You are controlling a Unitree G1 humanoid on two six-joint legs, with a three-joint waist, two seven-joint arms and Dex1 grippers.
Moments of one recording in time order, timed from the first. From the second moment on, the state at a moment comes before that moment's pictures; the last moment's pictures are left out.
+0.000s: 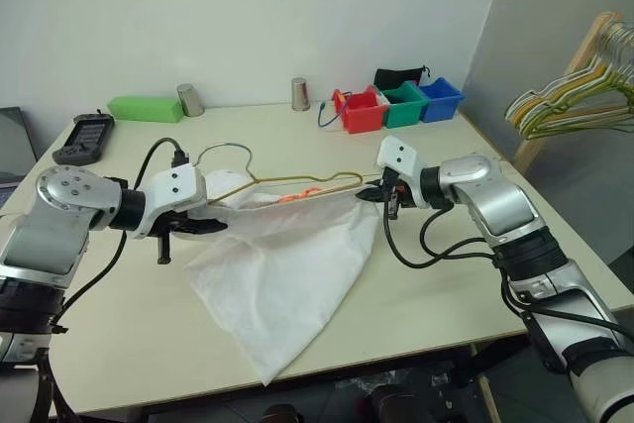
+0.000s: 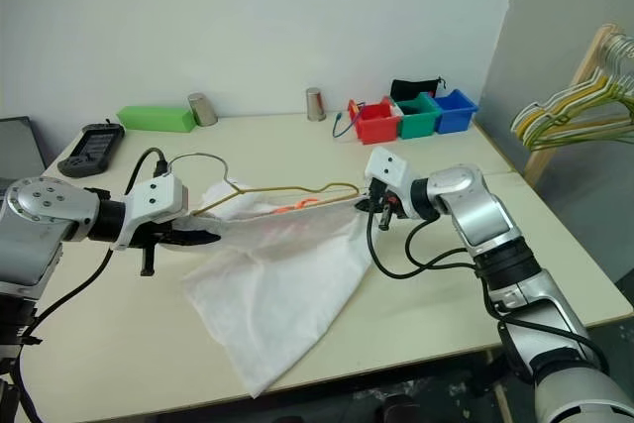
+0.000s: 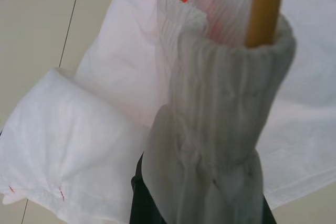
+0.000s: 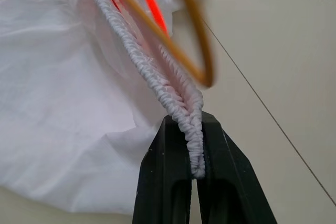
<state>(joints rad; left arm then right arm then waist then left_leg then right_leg) -0.49 1.06 -0.07 0.10 -0.15 0.31 -1.35 -0.84 -0.48 0.33 0.17 0.05 0.53 1.06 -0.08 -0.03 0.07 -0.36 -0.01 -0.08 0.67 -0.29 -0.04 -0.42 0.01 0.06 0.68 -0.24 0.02</state>
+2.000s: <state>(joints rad) -0.61 0.87 -0.21 0.21 0.08 0.12 -1.22 -0.95 -0.58 0.44 0.00 -0.06 0.51 1.05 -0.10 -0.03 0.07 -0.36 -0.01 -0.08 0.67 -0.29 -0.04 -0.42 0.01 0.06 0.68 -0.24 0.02</state>
